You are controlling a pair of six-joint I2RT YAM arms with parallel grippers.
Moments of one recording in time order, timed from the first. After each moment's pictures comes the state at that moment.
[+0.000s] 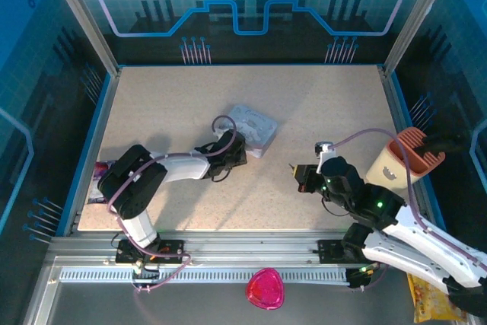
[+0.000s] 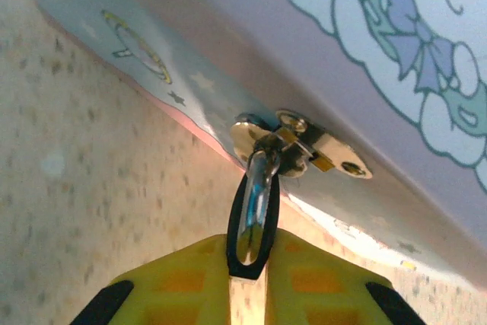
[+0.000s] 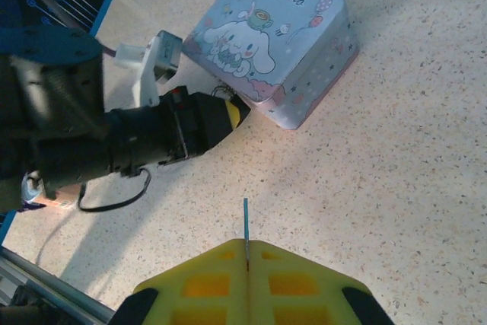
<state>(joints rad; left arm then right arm) -0.70 1.72 0.85 0.00 -0.18 -0.89 0.87 0.65 0.68 -0.61 0.22 0.79</state>
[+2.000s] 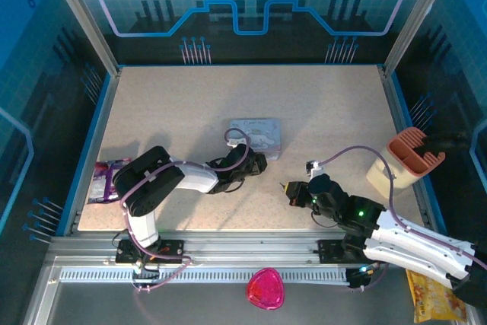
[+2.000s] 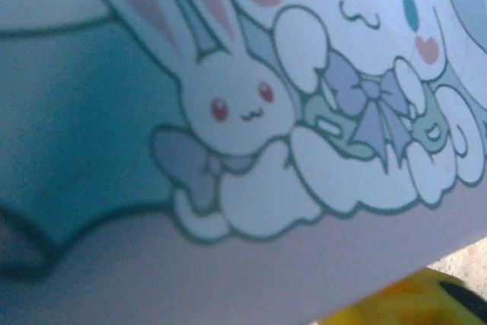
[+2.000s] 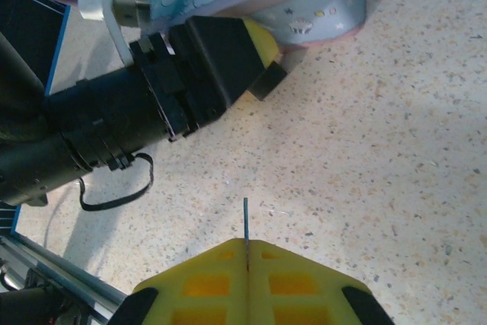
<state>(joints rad) -0.81 1.83 0.77 0.39 -0.11 -0.95 0.96 0.62 0.39 -0.40 0.20 1.01</state>
